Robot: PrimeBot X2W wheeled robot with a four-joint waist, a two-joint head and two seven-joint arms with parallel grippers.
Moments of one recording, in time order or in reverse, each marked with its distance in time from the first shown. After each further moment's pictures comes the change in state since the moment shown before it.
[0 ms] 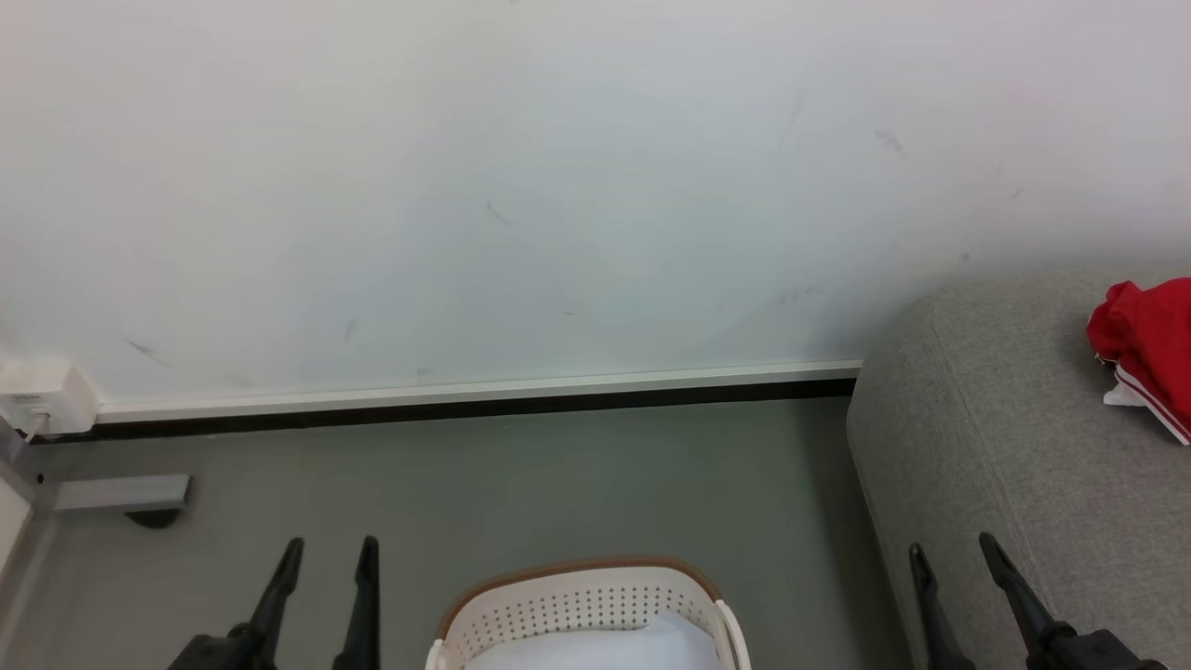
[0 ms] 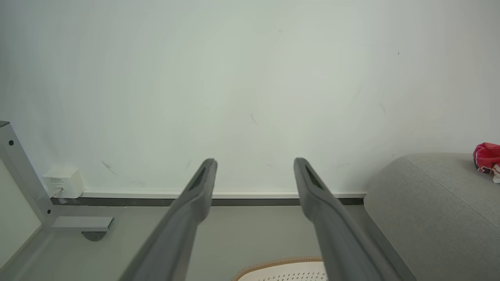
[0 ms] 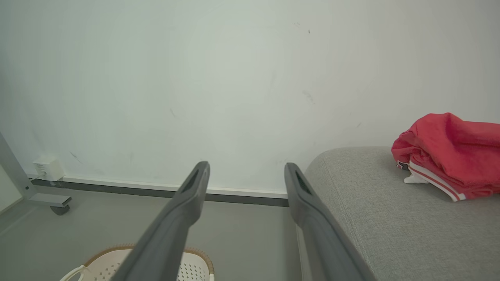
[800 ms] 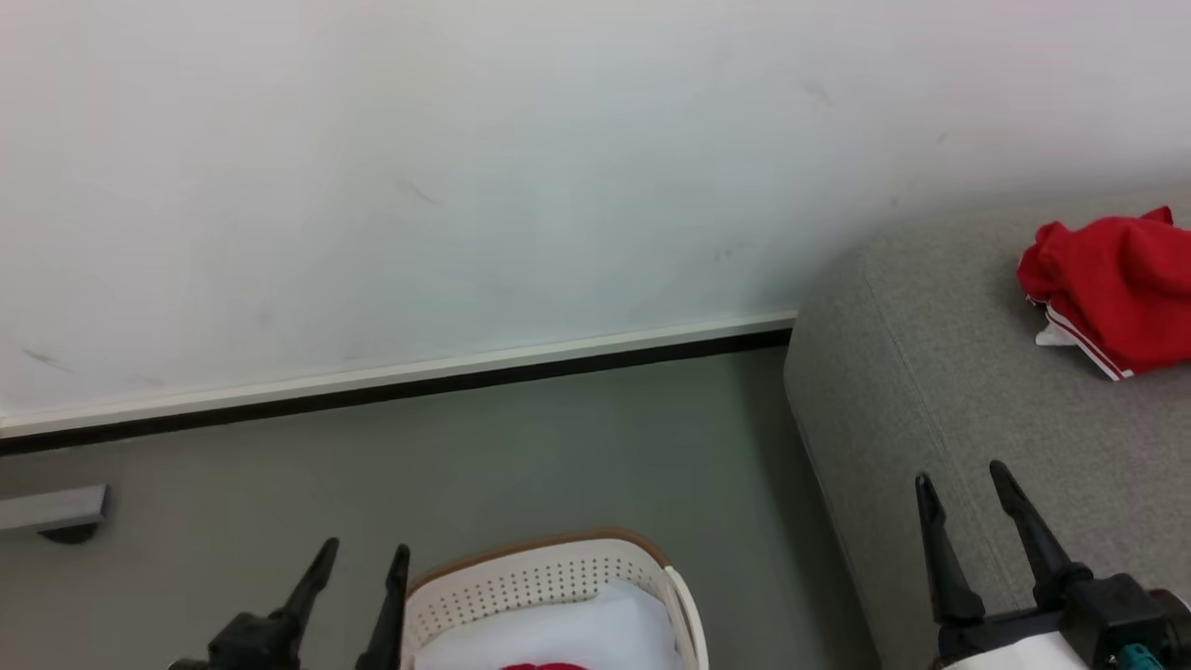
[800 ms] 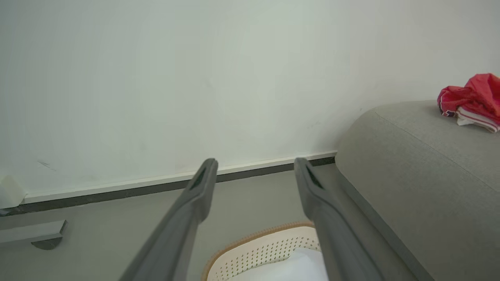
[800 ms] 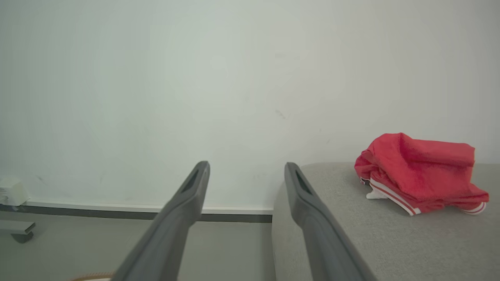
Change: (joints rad) left arm -0.048 0.019 -0.025 0.108 0.046 -0.060 0.000; right arm -0.067 0.000 -0.005 -0.046 -0.003 0.000 0.000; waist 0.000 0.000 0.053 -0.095
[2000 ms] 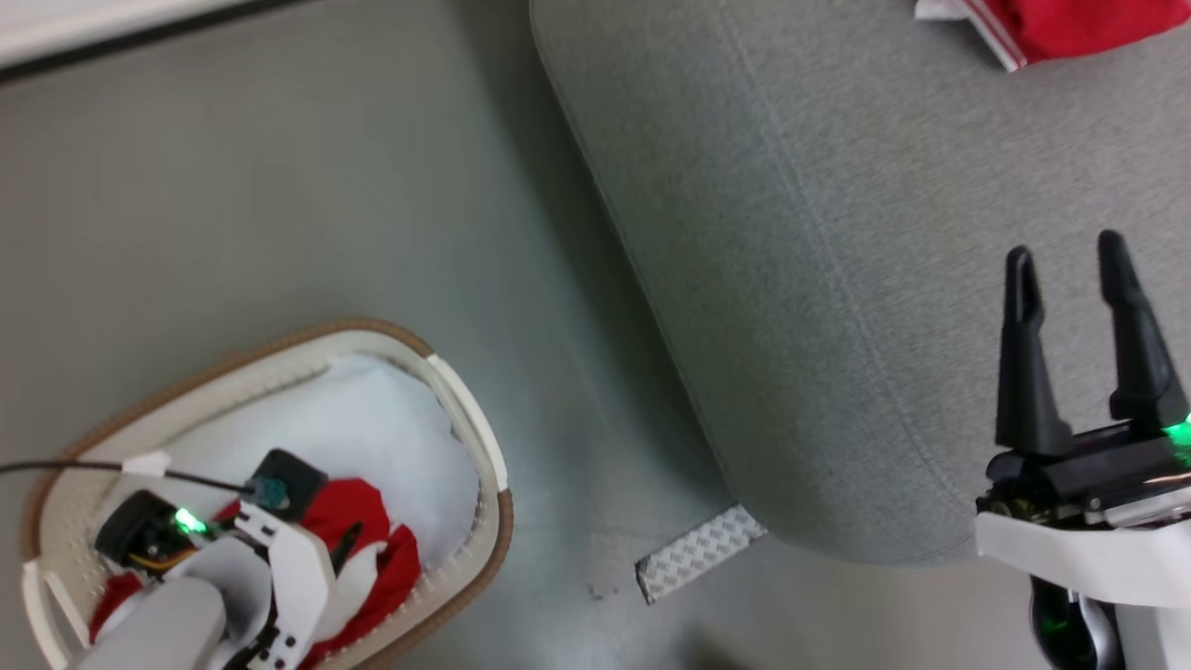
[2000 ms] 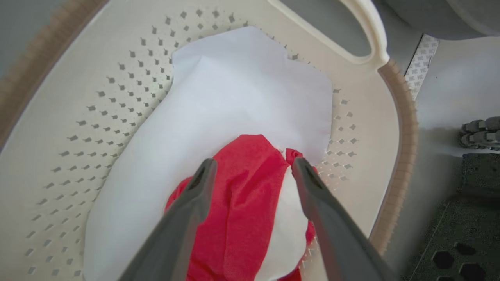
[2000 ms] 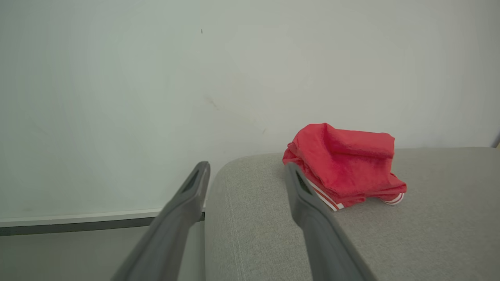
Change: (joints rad) left arm -0.477 0.436 -0.600 0.329 -0.206 -0.009 0.423; right arm -0.198 -0.001 0.010 -0.347 0.168 0.000 -0.001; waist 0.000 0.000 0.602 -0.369
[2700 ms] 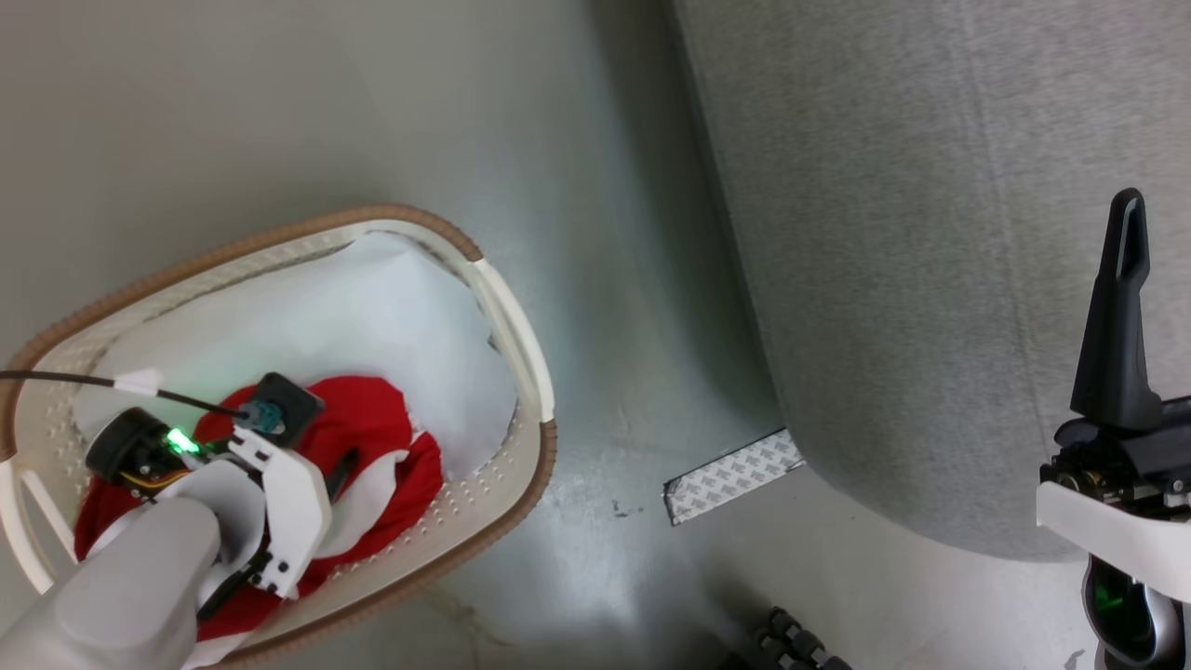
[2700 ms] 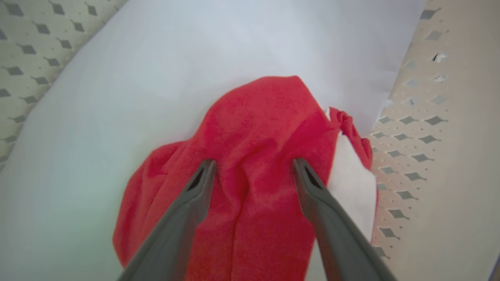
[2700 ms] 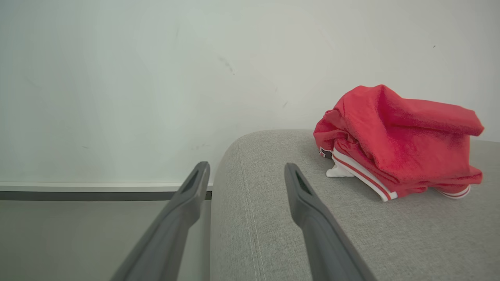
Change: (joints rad) left arm -0.224 0.042 -0.206 0.094 -0.107 0.000 -0.038; right arm -0.038 0.000 -0.074 -0.111 -0.018 0.000 0.000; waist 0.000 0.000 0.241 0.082
